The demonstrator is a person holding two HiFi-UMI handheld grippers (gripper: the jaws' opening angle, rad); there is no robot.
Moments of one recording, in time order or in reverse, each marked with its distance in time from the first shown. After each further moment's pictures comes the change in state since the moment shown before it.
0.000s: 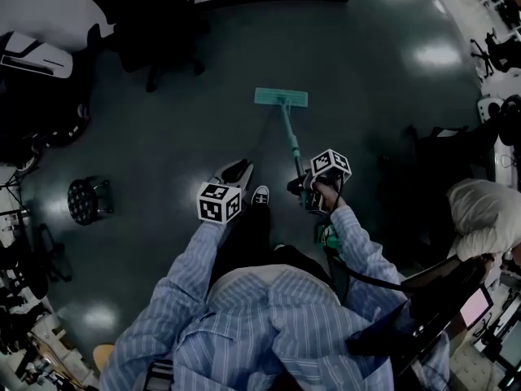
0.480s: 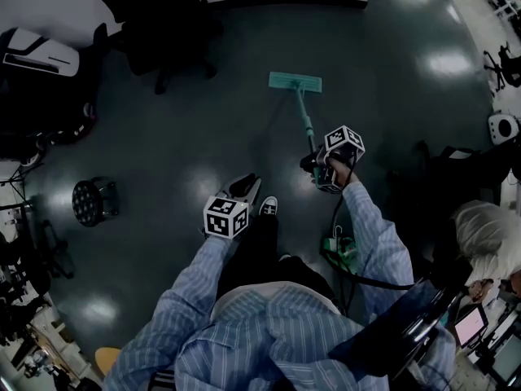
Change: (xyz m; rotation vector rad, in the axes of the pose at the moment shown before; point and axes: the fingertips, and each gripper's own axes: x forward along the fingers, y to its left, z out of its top) left arm 0.020 0.045 0.006 -0.062 0.038 0.014; right arm -0.007 0.065 0.141 -0.012 -0.033 -0.022
